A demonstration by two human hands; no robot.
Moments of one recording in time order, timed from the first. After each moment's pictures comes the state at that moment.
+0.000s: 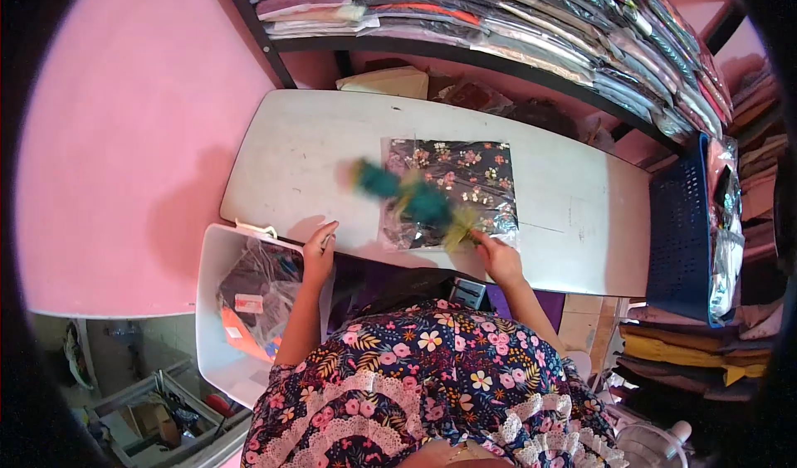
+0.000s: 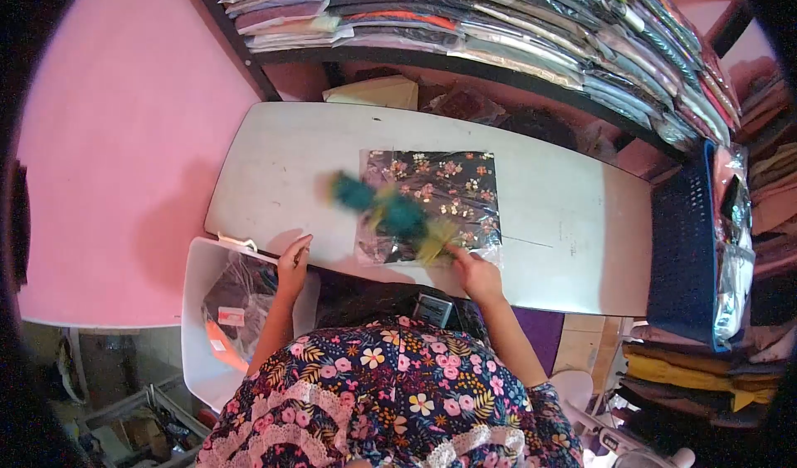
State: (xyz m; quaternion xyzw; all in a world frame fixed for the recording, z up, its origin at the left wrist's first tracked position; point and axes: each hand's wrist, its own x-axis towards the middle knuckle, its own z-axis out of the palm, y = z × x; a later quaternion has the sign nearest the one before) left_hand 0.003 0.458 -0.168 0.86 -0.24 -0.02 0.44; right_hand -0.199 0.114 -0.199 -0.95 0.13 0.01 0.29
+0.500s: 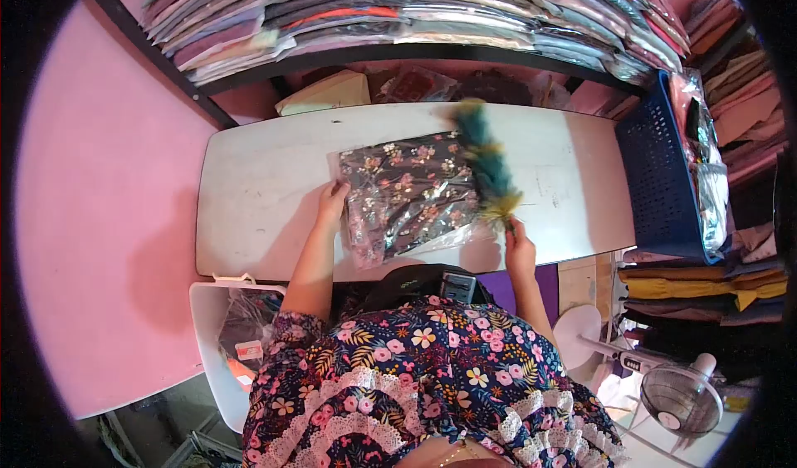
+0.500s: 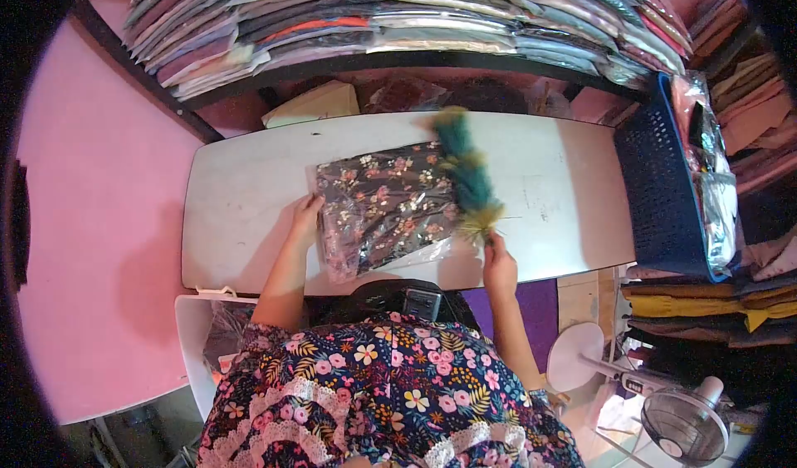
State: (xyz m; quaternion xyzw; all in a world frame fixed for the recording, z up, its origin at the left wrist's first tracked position) left_hand 0.096 0.303 -0.232 0.65 -0.01 -0.32 0.69; right_hand -0.264 0.089 -0.223 -0.81 0.47 -0.15 0.32
